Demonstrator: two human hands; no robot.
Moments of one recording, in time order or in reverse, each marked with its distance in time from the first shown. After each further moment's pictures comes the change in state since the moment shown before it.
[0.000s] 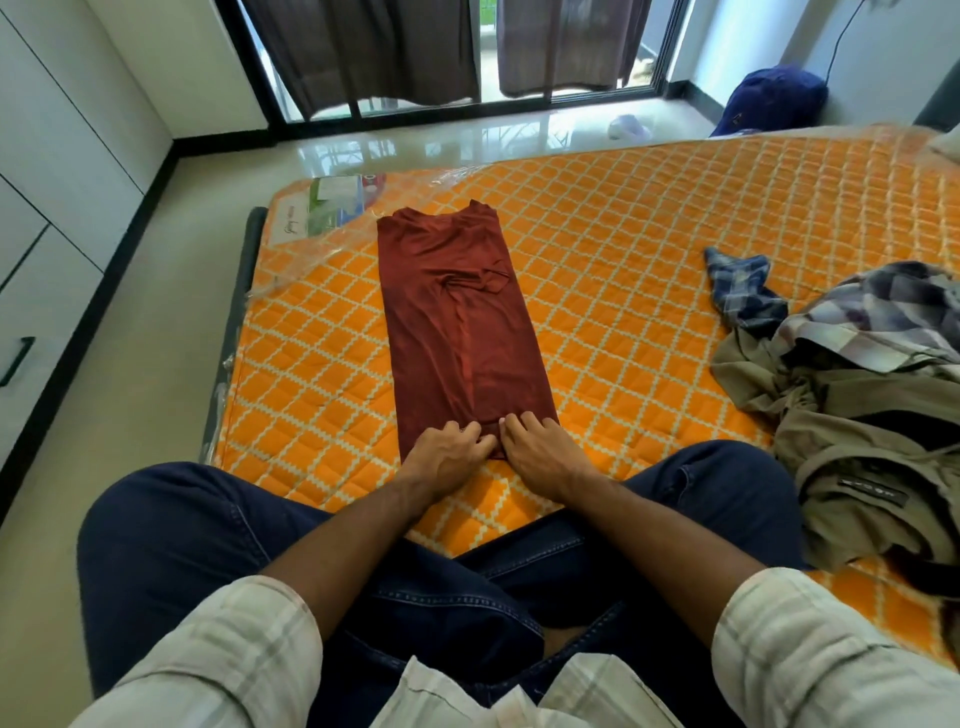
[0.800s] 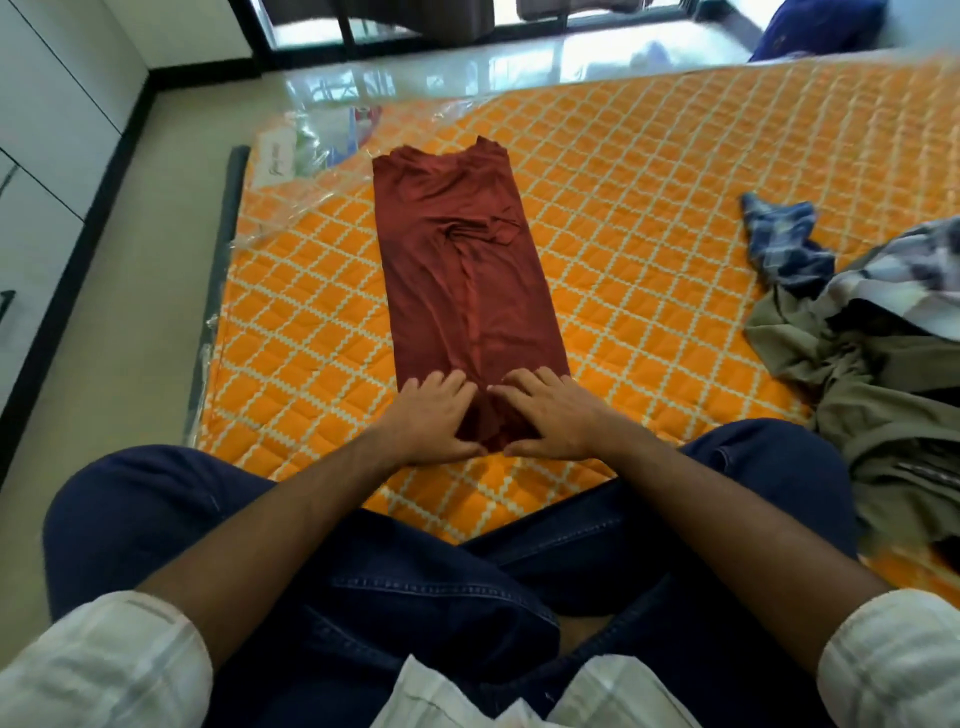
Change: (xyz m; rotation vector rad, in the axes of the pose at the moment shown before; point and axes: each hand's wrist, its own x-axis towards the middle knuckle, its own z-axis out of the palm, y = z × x) left_hand 0.000 -0.033 -0.007 -0.244 -0.134 -0.092; right_hand 0.015 0.027 -0.006 0.394 0.011 -0.074
